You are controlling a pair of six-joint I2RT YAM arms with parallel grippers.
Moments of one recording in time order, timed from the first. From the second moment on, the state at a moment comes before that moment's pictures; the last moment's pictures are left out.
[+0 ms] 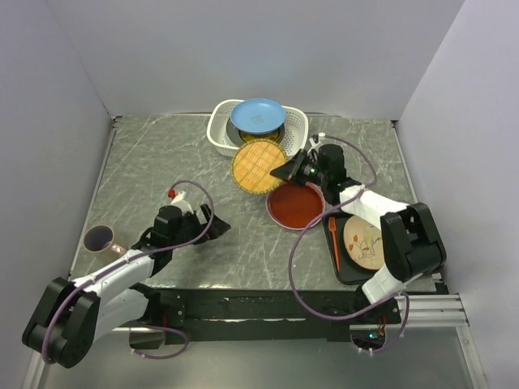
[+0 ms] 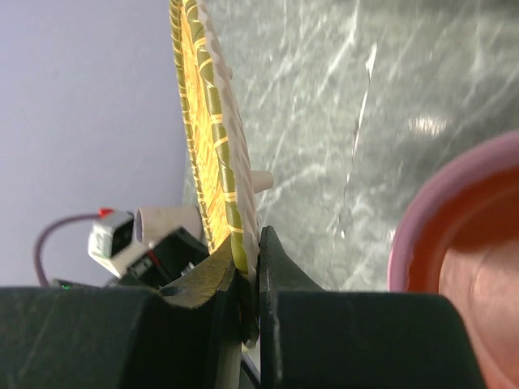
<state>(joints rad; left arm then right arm) -0.42 1.03 0.27 0.25 0.24 -0.75 0.34 1.58 0.89 0.32 -0.49 0.94</state>
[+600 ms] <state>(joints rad) -0.42 1.21 0.26 0.41 0.31 -0.76 0.25 1.85 1.29 0.24 -0.54 0.98</state>
